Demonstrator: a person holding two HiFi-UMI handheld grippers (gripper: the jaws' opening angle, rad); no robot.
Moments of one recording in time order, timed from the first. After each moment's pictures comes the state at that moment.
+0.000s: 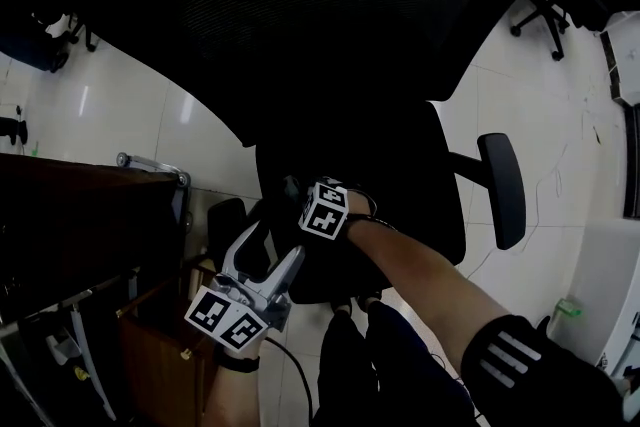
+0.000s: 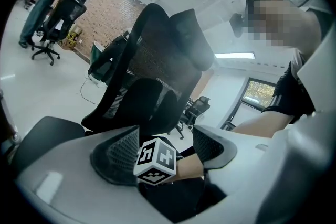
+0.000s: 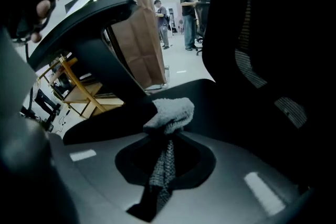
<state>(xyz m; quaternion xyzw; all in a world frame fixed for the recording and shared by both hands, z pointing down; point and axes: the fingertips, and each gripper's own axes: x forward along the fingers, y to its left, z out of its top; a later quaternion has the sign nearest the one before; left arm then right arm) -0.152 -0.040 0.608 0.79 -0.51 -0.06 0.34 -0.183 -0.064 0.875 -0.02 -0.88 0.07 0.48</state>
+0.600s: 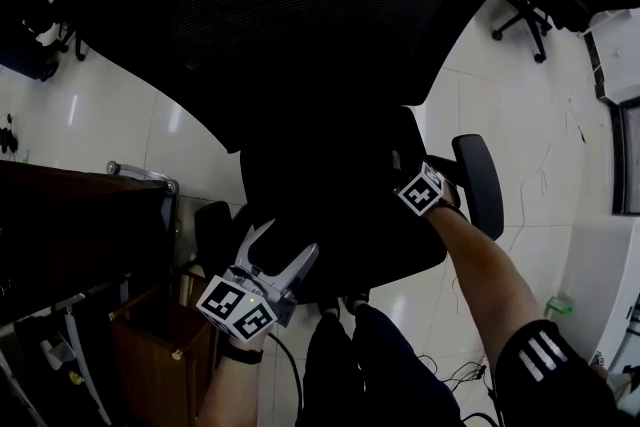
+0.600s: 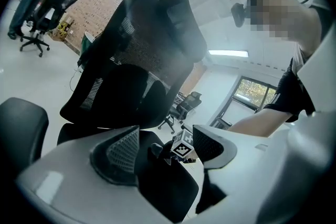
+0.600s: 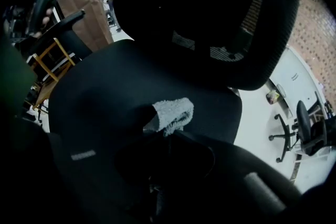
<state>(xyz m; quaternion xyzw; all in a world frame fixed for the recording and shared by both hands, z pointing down) -0.096 -0.051 0.609 0.81 -0.47 -0.05 0.35 0.104 -0.180 0.876 0.20 -0.78 0.13 0.58</state>
